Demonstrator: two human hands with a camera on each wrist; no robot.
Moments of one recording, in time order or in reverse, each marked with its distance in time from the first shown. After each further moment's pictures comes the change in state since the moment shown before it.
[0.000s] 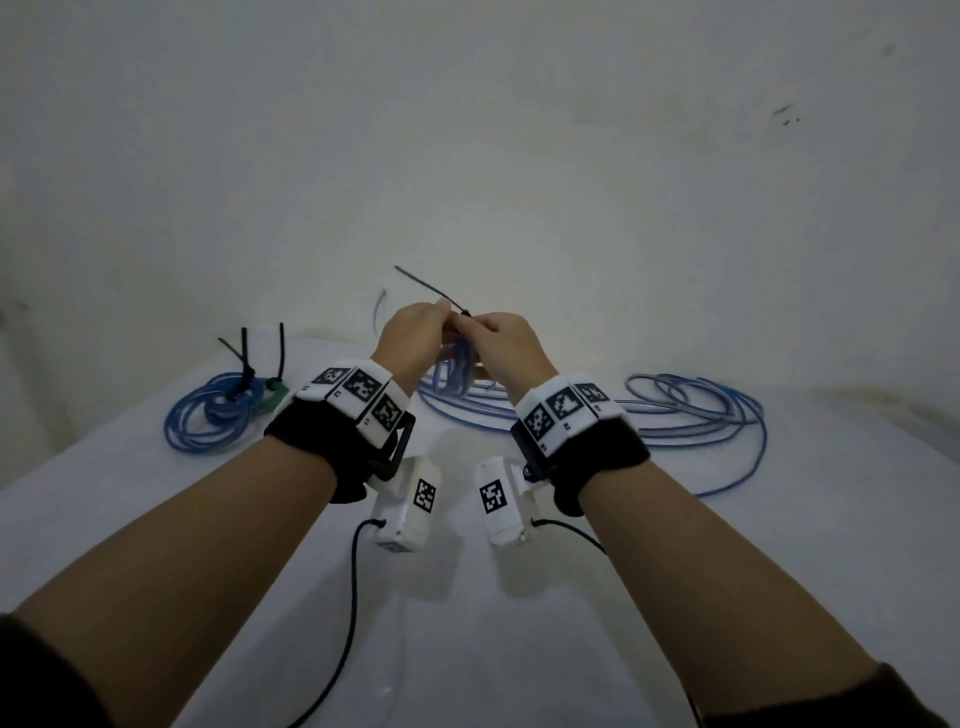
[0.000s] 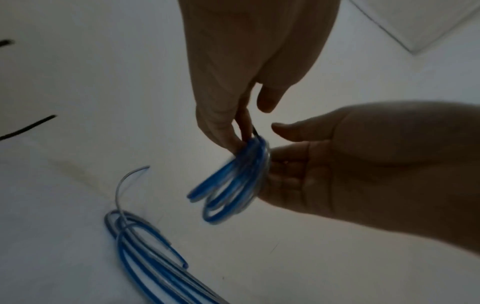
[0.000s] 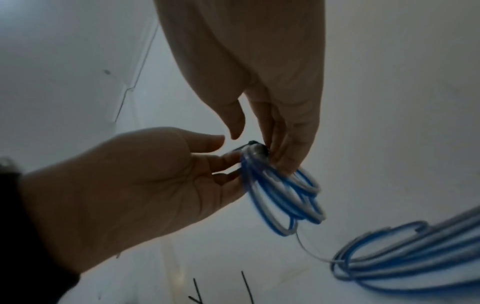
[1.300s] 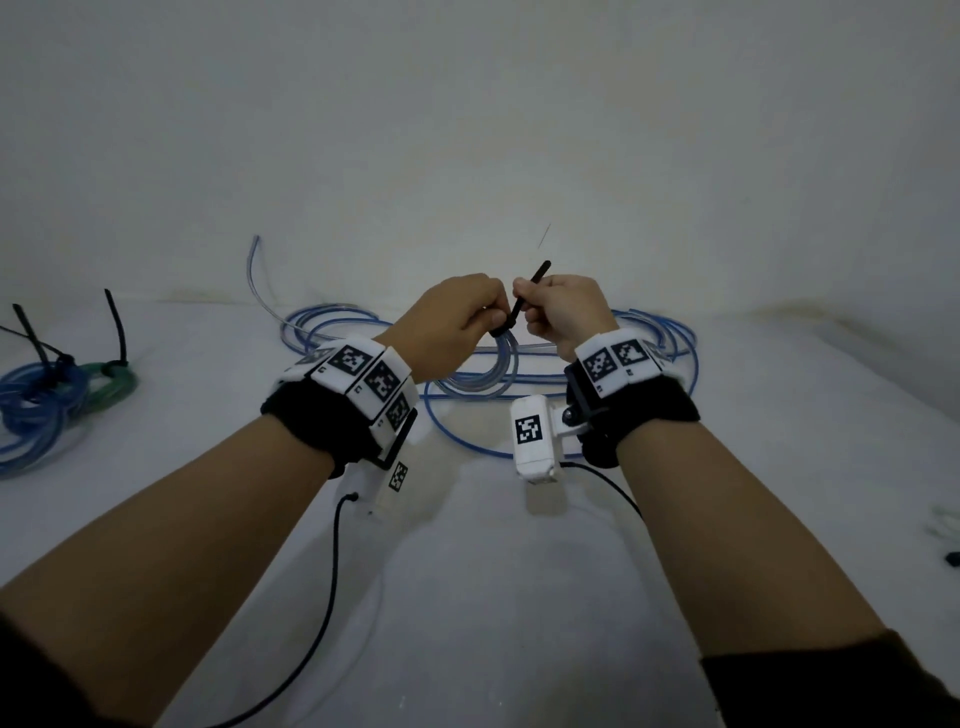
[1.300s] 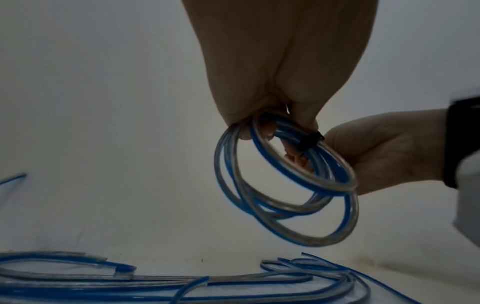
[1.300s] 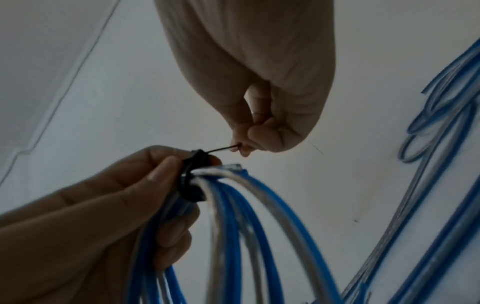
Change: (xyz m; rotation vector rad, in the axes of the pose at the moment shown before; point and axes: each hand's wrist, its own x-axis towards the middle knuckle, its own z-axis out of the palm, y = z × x) left_hand 0.018 -0.032 0.121 0.706 -0.543 0.700; right_hand 0.044 0.094 -0.143 0.239 0.251 0.270
